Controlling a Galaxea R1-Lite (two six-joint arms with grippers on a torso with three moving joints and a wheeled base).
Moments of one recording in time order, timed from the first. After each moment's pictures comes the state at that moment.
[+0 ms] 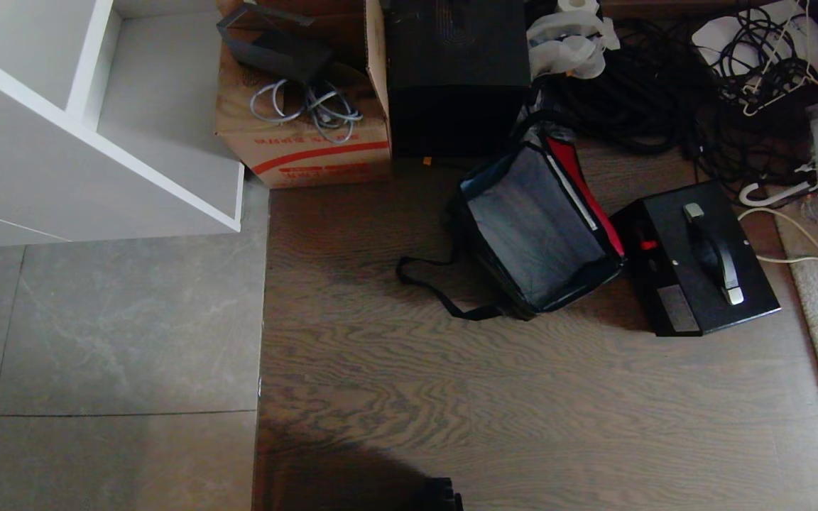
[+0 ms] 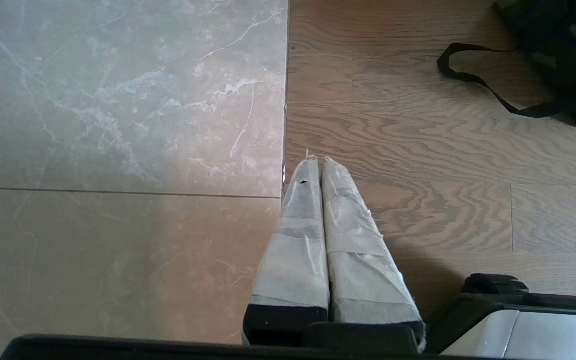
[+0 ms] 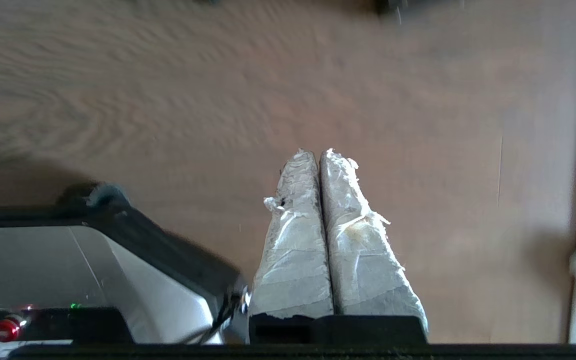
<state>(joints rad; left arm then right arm) 0.00 0.00 0.00 -0.02 0.01 -0.02 -0.04 0.21 0.00 0.00 0.01 -0.01</state>
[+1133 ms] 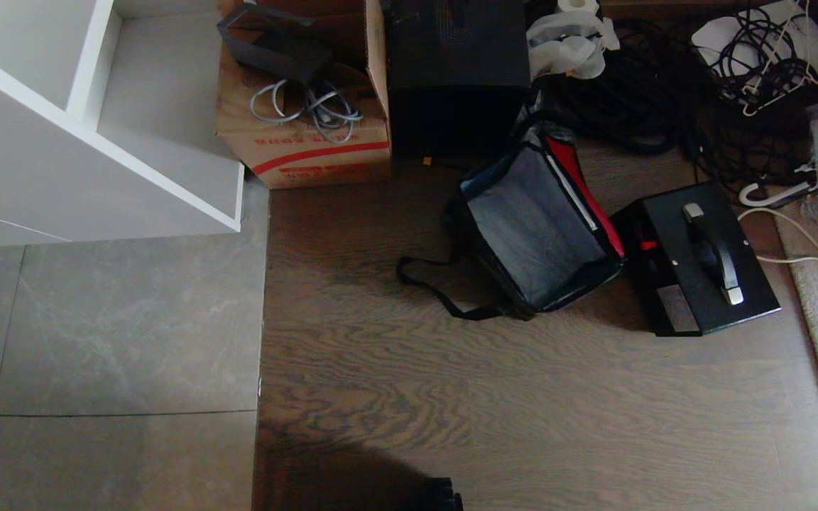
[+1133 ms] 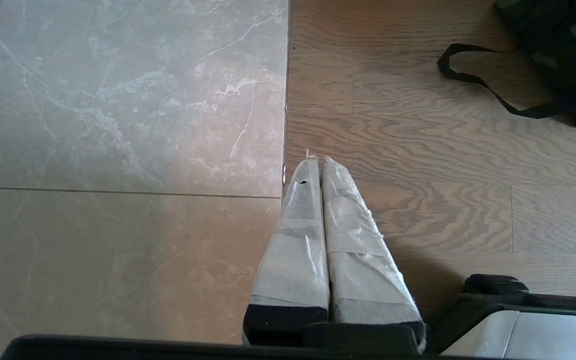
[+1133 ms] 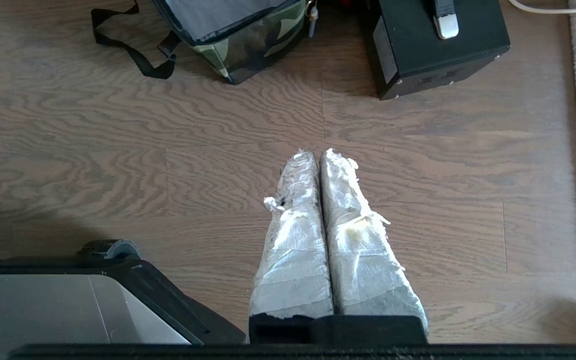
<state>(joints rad) 0.00 0.00 0.00 -0.02 0.01 -0.02 0.00 0.00 0.00 0.00 0.01 0.00</state>
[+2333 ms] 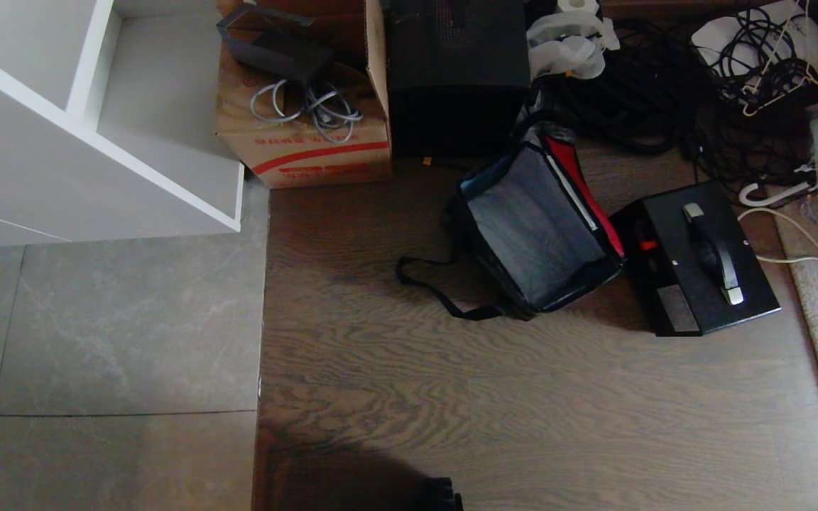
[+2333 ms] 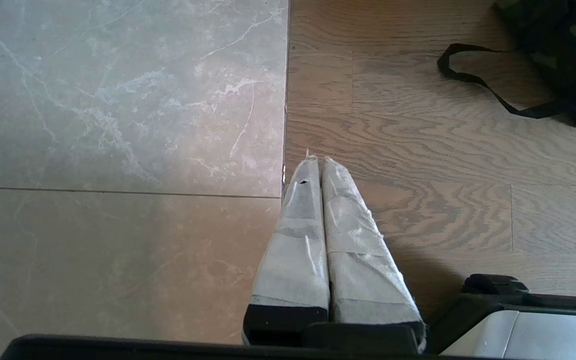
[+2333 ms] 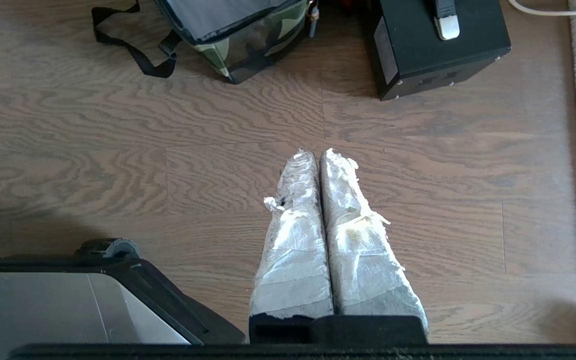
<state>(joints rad) 0.00 0.00 0.00 -0.02 0.01 -0.02 0.00 0.00 0.00 0.00 0.01 -0.01</state>
